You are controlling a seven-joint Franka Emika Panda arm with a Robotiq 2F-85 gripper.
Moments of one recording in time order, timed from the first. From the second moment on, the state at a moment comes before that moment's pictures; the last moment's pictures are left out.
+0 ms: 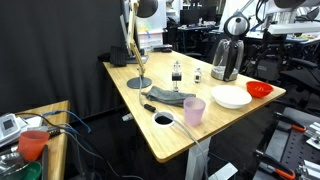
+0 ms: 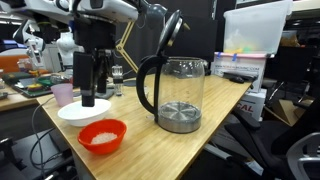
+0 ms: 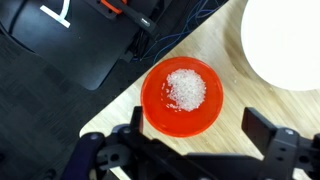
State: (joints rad) arm -0.34 -0.31 -0.18 -2.74 -0.07 2.31 0.45
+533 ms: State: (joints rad) arm -0.35 -0.28 -0.19 -2.76 -0.07 2.39 0.53
